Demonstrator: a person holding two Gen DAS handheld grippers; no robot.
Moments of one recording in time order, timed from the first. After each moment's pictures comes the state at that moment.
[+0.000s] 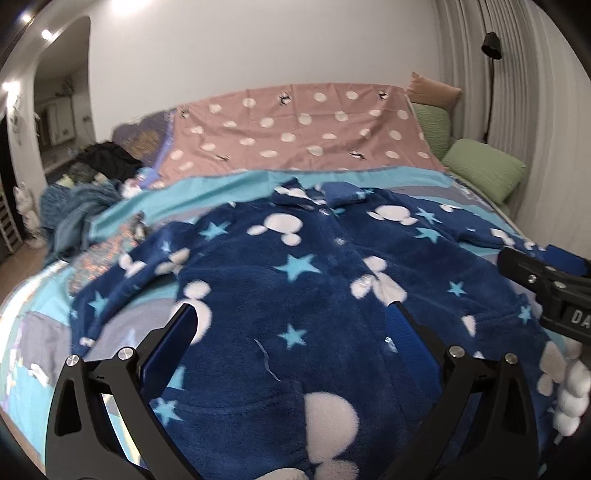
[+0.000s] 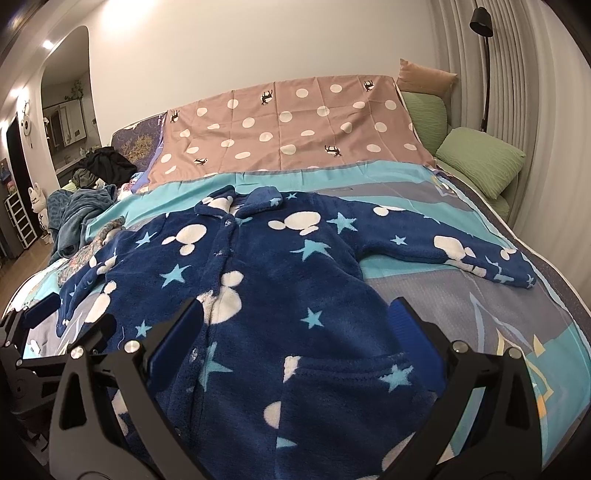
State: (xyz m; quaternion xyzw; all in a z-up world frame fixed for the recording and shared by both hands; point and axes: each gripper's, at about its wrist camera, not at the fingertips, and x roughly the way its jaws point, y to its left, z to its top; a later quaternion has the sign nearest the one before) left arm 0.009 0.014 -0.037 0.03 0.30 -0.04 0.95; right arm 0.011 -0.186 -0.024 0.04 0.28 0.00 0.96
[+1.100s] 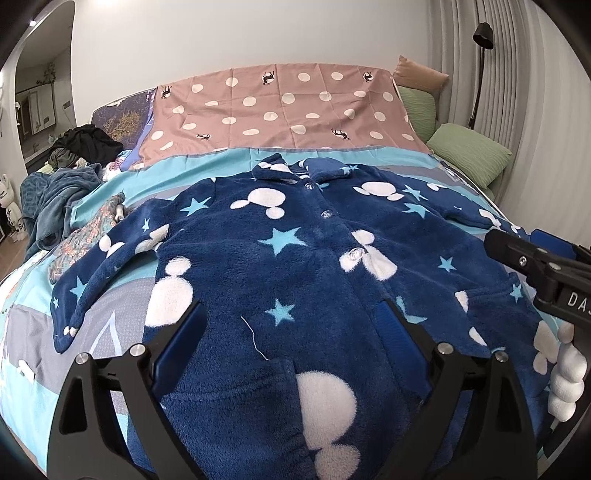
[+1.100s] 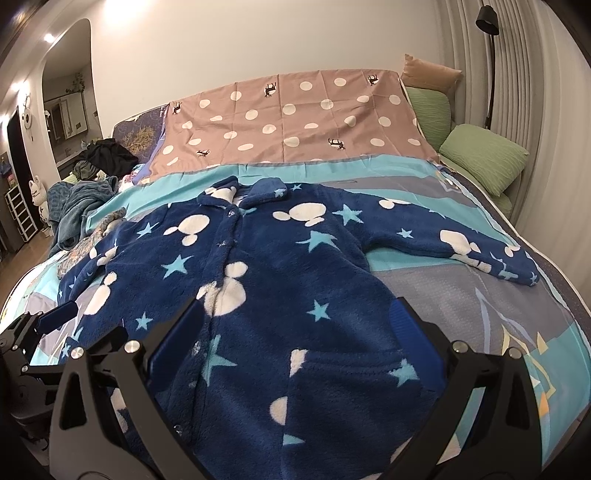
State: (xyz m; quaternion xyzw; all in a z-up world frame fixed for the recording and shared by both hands) left arm 0.013 0.014 -0.048 0.03 0.33 -0.06 0.94; right arm 0.014 -0.180 -0.030 0.04 0.29 0.01 0.96
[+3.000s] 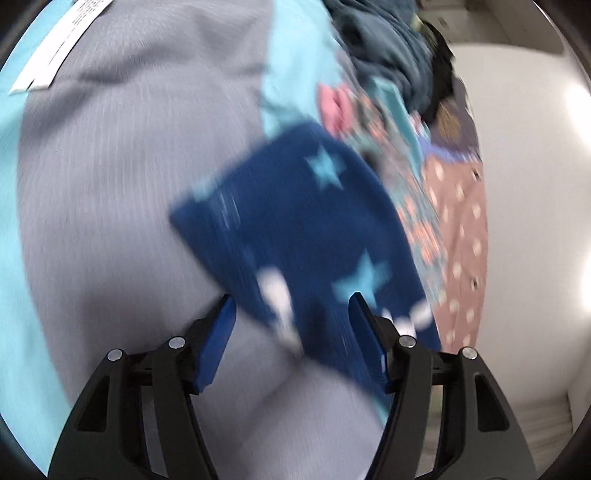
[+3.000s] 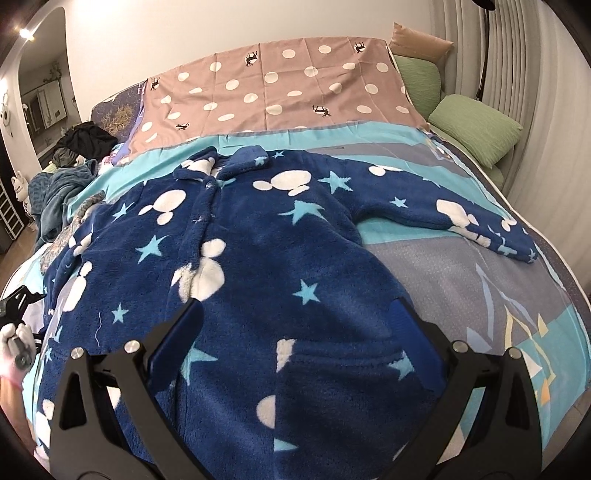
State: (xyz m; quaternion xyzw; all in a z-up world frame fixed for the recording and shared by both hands) left arm 0.054 0.433 -0.227 -0.65 0.28 0.19 0.68; right arm 0.043 -0.181 -0.043 0.04 0.35 -0.03 0.94
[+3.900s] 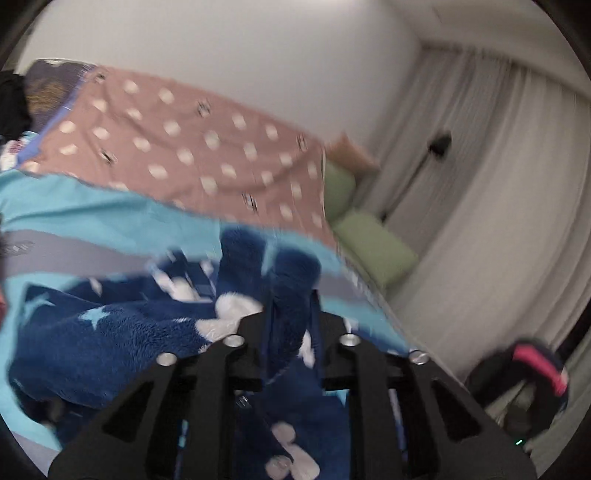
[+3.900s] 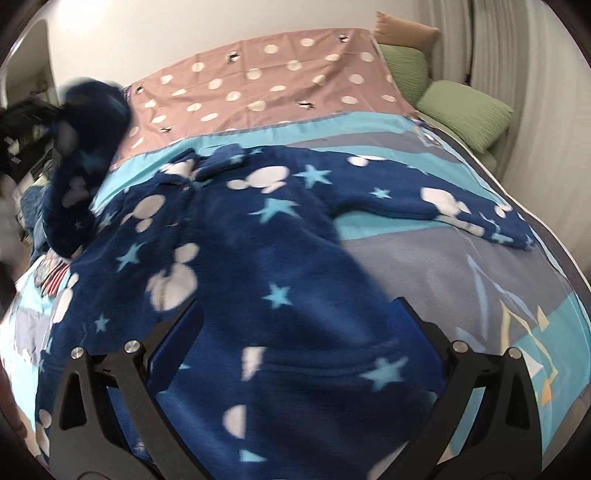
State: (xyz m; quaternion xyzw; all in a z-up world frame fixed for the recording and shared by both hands) left arm 0.214 0.017 0.033 -0.16 0.28 -0.28 0.90; right arm 0.048 -0.220 -0.053 0.07 0.36 -0.05 0.93
